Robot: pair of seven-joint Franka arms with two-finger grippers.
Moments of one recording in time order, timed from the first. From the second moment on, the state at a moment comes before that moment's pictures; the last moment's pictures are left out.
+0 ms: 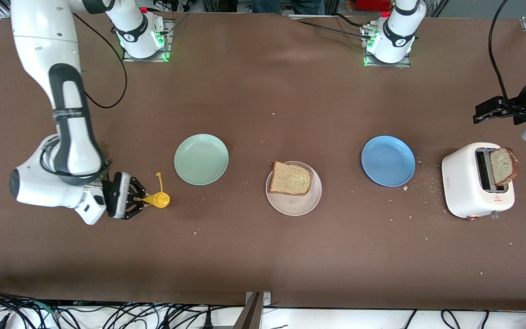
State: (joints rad) left arm -0.03 0.10 0.08 -1.52 0.02 1.48 0.06; right arm 0.32 0.73 -0.28 -1.42 0.73 2.01 -1.75
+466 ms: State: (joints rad) left arm -0.03 0.10 0.08 -1.52 0.02 1.48 0.06; right arm 0.57 0.72 -0.28 -1.29 0.21 2.04 -1.17
